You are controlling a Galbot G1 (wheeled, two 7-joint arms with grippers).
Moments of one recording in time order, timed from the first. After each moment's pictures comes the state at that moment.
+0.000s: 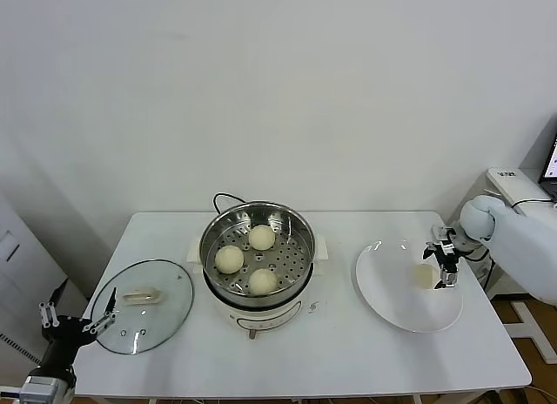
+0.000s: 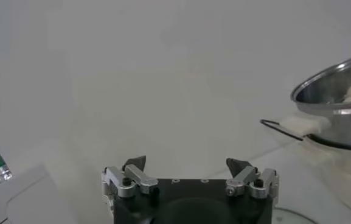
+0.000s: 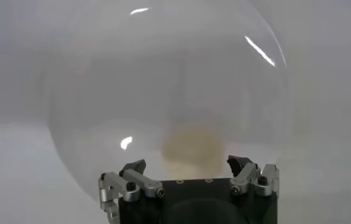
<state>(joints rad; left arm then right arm) 1.65 -1.40 -0.95 -2.11 0.11 -0.03 0.19 0.07 0.73 -0.88 0.84 -0.08 0.03 -1.06</state>
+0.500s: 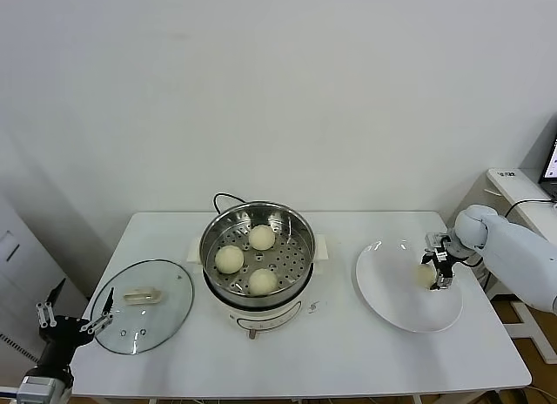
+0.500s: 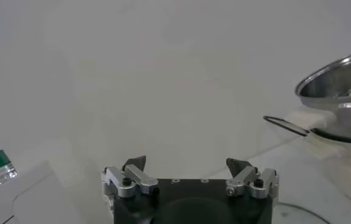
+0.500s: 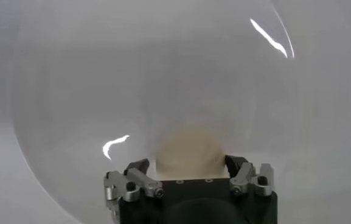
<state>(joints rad) 1.65 -1.40 -0.96 -2.11 0.10 -0.04 0.19 0.04 0.74 -0.88 0.82 -0.10 0.01 -1.01</state>
